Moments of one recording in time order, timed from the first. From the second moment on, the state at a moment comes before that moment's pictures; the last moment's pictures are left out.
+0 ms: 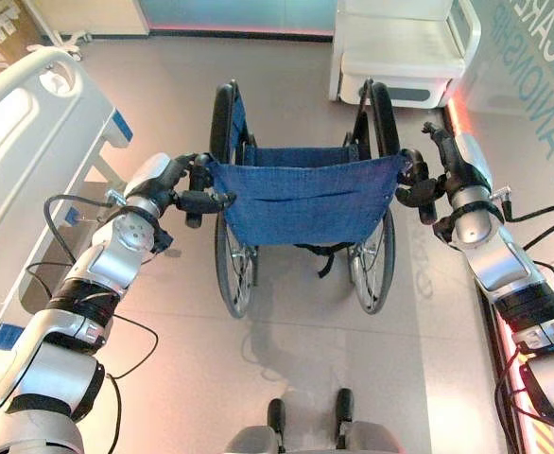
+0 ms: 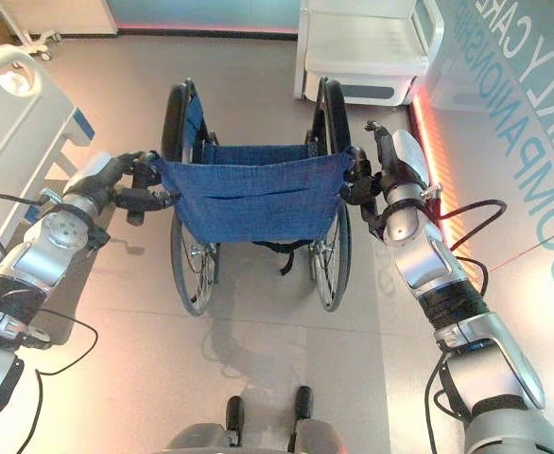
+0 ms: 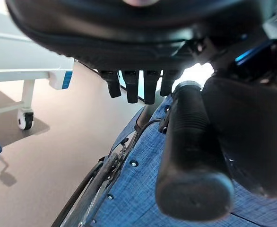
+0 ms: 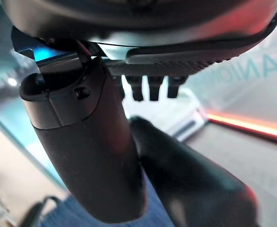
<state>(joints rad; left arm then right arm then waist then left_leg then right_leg) -0.79 0.82 -0.44 0.61 0.06 0.17 -0.04 -0.79 -0.70 0.43 0.36 -0.04 0.40 -0.16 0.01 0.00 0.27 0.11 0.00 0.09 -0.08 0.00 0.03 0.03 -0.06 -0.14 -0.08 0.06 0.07</state>
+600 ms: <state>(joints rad) -0.97 0.73 -0.49 0.82 -0.25 0.42 -0.11 -1.05 -0.64 0.53 0.70 0.05 0.52 0.02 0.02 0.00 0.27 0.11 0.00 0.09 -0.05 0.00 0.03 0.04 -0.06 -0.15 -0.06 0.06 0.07</state>
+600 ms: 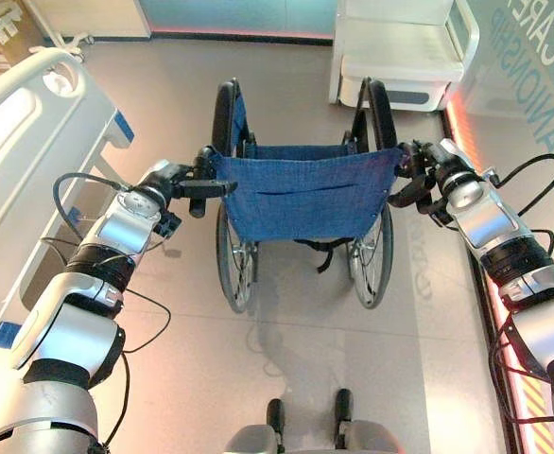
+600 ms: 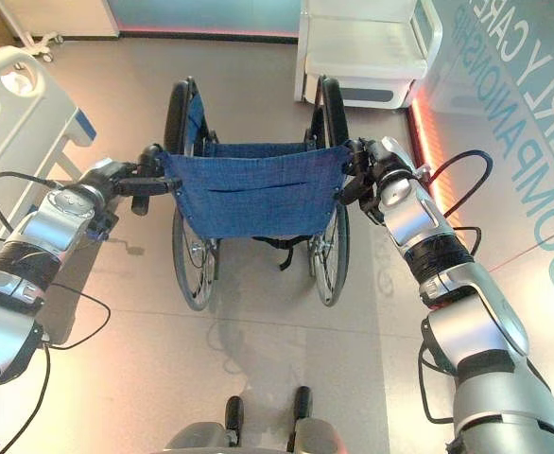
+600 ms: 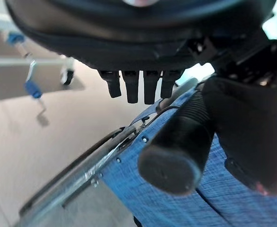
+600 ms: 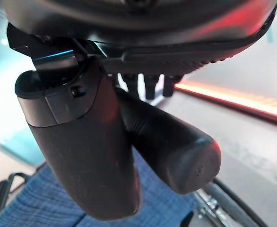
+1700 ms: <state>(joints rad) -0.98 0.70 -0.67 0.91 0.04 0.28 -0.21 -1.09 -0.57 0.54 0.94 0.24 0.54 0.16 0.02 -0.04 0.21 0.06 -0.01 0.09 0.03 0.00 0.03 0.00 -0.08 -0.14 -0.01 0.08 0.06</state>
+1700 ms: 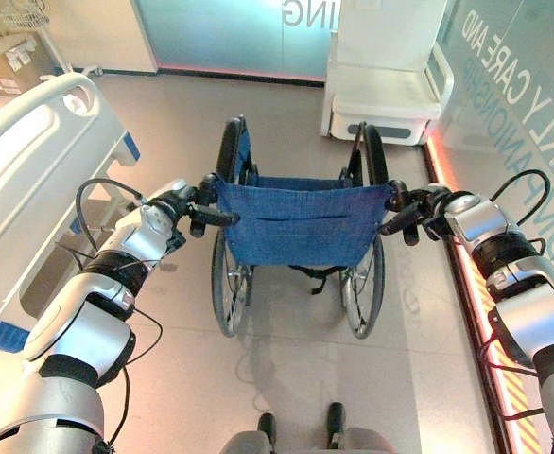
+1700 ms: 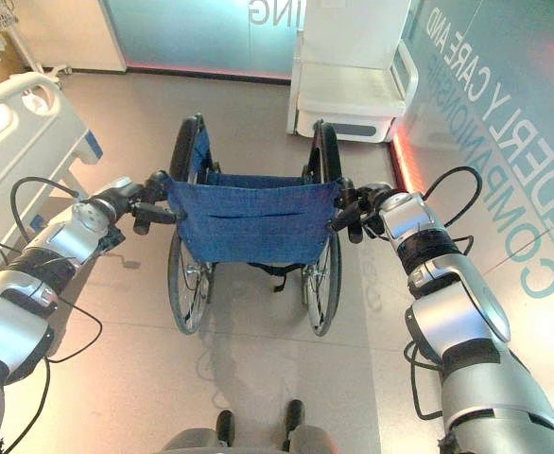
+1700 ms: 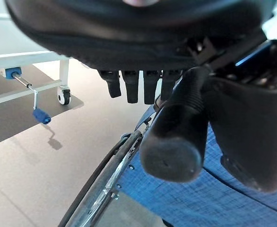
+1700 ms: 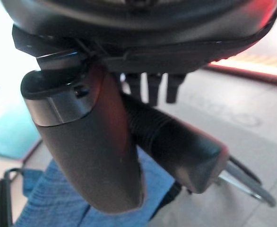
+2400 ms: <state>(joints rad) -0.99 0.65 -0.65 0.93 0.06 0.34 -0.27 -1.08 -0.54 0.61 0.93 0.08 0.53 0.03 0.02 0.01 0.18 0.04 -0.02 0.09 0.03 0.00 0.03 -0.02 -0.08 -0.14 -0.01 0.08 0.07</state>
